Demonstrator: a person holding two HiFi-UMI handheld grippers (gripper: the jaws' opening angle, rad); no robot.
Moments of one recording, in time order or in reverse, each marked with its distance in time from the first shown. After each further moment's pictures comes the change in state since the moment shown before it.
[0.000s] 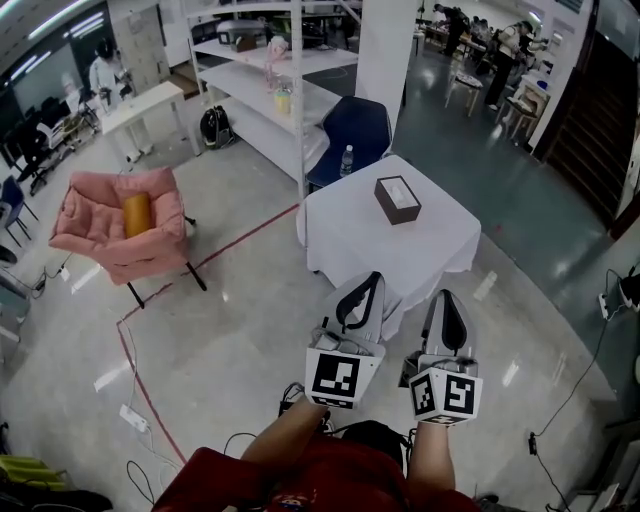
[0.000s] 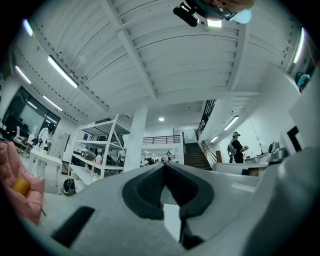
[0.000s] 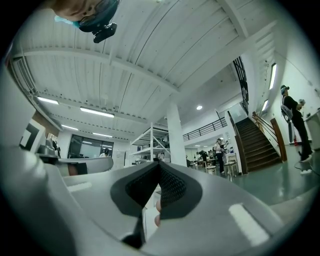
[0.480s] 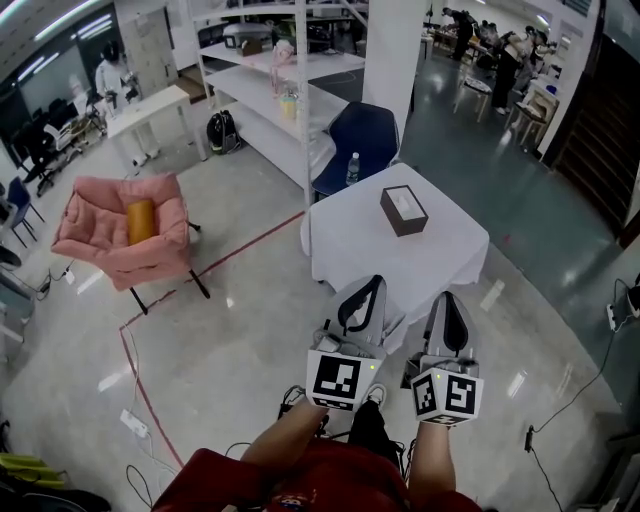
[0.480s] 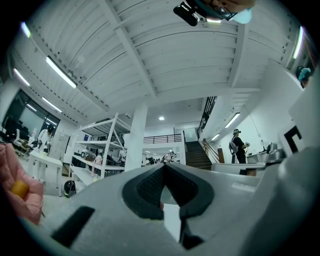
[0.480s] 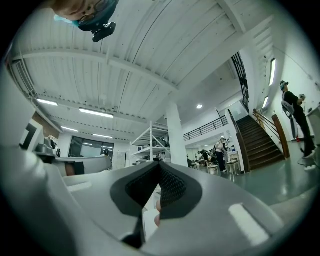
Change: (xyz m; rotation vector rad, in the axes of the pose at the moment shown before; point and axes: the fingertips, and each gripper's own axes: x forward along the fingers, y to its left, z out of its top) left arm 0.044 0.018 -0.024 0.017 0.020 0.009; right arm 0.049 -0.023 -0.023 0.019 -0.004 0.011
